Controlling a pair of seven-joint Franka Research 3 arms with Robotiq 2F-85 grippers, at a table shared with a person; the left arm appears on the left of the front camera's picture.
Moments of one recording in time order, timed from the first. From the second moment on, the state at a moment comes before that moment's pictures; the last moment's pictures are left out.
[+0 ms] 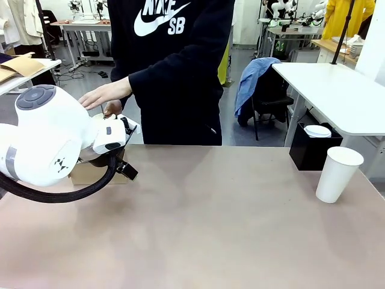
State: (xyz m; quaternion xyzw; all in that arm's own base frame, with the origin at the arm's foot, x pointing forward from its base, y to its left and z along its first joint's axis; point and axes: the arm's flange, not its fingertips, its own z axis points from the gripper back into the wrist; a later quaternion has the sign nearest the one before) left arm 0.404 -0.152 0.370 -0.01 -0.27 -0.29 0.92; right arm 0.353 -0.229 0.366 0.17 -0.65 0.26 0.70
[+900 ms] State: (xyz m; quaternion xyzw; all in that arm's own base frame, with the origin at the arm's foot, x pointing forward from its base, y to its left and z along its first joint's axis) left arm 0.404 -0.152 0.370 -0.01 -0.27 -0.29 0.92; right arm 0.366 -0.222 0.325 0.37 -0.48 0.33 0.72
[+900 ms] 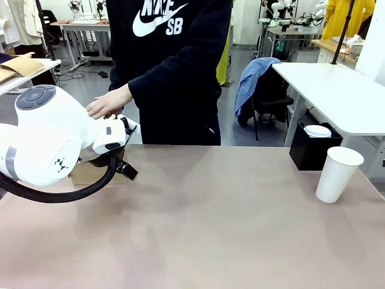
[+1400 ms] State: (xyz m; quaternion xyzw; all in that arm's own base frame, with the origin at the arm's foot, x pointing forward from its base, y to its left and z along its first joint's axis) left arm 0.404 -0.152 0.370 -0.01 -0.27 -0.29 0.92; right arm 0.367 -0.205 0.278 0.39 -0.57 0.31 0.65
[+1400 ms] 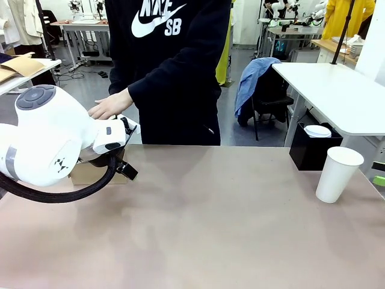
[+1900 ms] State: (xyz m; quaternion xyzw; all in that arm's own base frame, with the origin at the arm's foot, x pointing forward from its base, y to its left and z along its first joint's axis) left arm 0.404 -0.152 0.370 -0.01 -0.27 -0.29 0.92; right arm 0.386 -0.173 0.250 0.38 -0.60 0.33 0.61
